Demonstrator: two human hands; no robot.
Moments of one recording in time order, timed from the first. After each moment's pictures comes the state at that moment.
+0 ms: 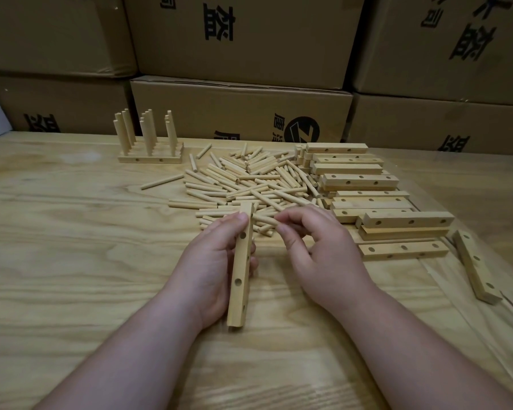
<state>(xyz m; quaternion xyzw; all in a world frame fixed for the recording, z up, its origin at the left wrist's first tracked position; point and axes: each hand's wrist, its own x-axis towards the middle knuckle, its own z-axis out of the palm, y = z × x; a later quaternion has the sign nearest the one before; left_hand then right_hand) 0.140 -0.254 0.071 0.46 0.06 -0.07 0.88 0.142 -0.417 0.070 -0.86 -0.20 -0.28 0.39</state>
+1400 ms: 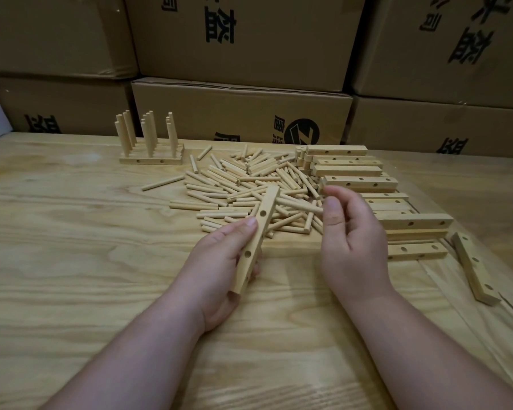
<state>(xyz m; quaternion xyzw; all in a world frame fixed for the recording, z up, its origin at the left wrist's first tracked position) 0.135 -0.256 0.073 0.50 0.04 -0.08 0.86 0.145 -0.429 0.074 -0.81 -0.06 -0.33 0.48</state>
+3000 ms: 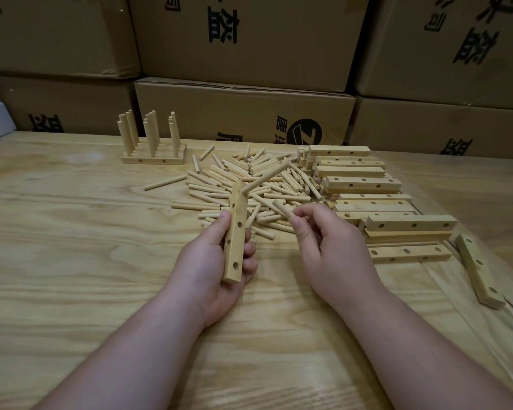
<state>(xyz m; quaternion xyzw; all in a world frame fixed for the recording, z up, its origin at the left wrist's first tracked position) 0.144 -0.252 0.076 0.39 0.11 -0.10 0.91 0.148 -0.422 0.071 -0.88 -0.14 -0.27 0.35</state>
